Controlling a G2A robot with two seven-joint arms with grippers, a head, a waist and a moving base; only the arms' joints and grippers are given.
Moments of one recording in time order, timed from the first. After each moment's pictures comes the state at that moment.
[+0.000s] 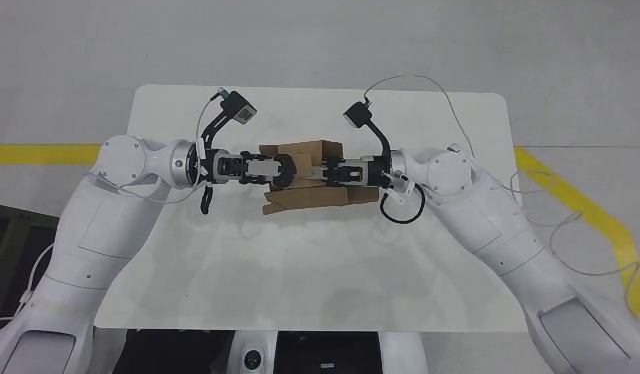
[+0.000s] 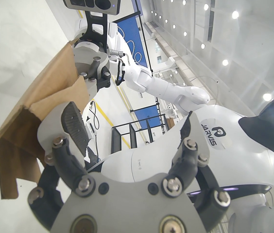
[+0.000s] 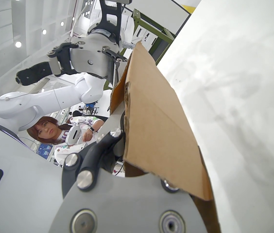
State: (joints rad) left arm 0.85 -0.94 -1.14 -1.50 -0.68 -0.30 -1.32; right arm -0.64 -1.18 0.73 -1.25 0.38 -0.56 0.93
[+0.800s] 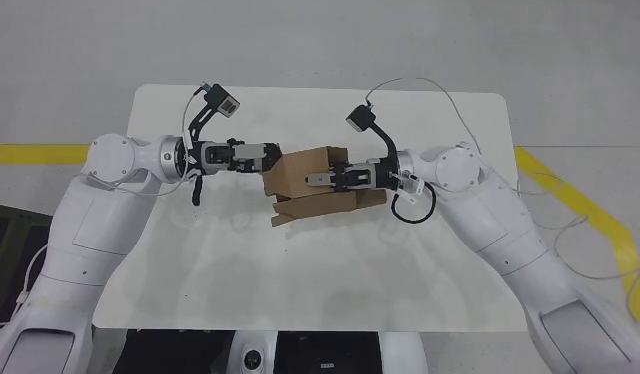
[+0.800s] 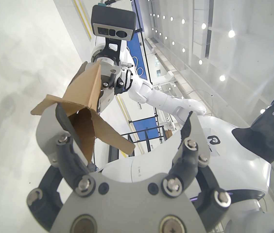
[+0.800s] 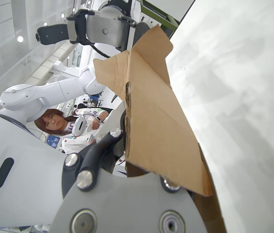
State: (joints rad) left arm 0.84 -0.95 -1.18 -1.42 -0.67 -0.29 -1.31; right arm -0.65 -1.19 0.78 -1.25 0.43 -0.52 1.09
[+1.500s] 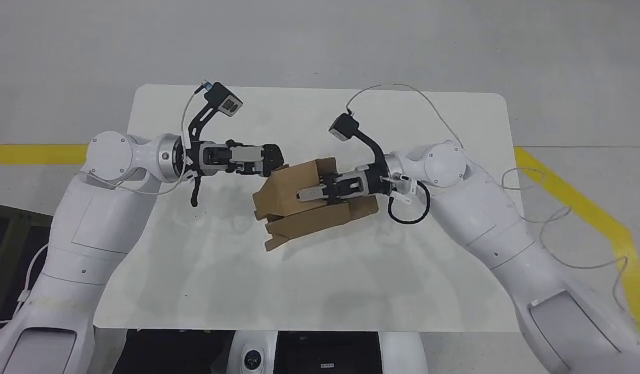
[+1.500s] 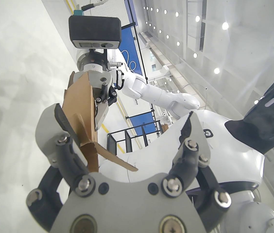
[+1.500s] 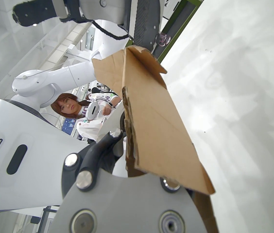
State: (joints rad) left arm 0.84 -0.95 -1.18 -1.43 -0.71 -0.30 -1.36; right arm -0.61 -1.24 0.73 -1.17 0.55 -0.54 1.23
